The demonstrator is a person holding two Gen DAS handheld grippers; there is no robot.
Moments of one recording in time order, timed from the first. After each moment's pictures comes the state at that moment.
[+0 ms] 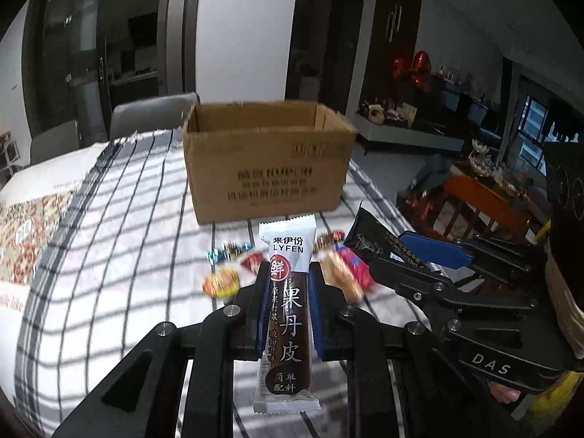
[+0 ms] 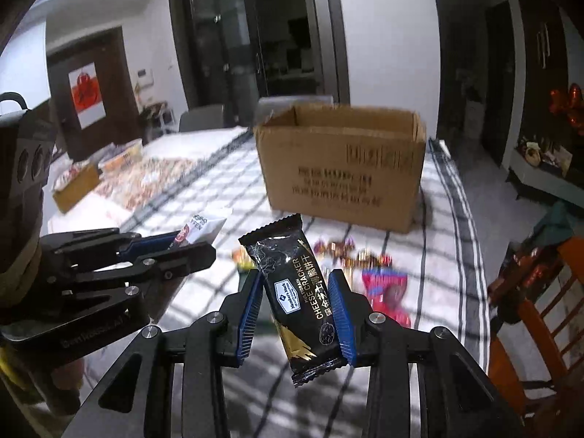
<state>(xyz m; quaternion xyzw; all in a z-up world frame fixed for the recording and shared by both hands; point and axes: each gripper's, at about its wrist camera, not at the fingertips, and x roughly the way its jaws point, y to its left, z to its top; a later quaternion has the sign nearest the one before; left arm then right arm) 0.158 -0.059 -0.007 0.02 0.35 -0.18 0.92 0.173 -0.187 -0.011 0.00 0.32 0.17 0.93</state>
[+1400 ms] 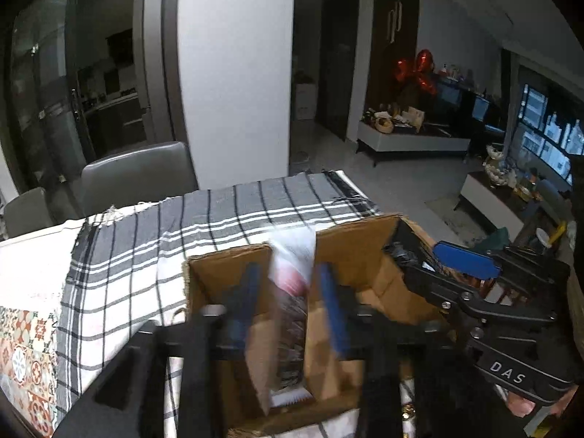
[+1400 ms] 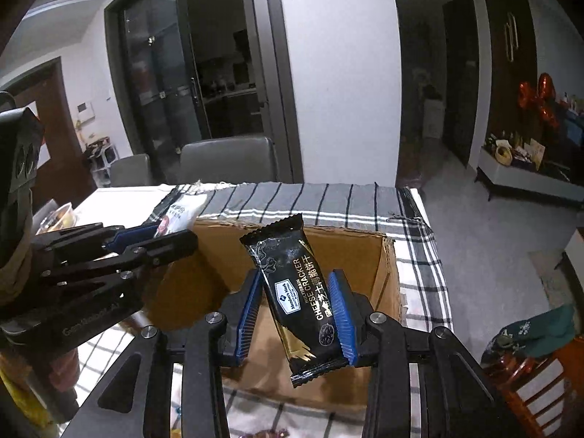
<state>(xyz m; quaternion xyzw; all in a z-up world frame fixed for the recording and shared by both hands) 0.411 -0.075 0.035 0.05 0.33 -0.19 0.92 0.418 -0.207 0.035 0.03 0.33 0.07 0.94</state>
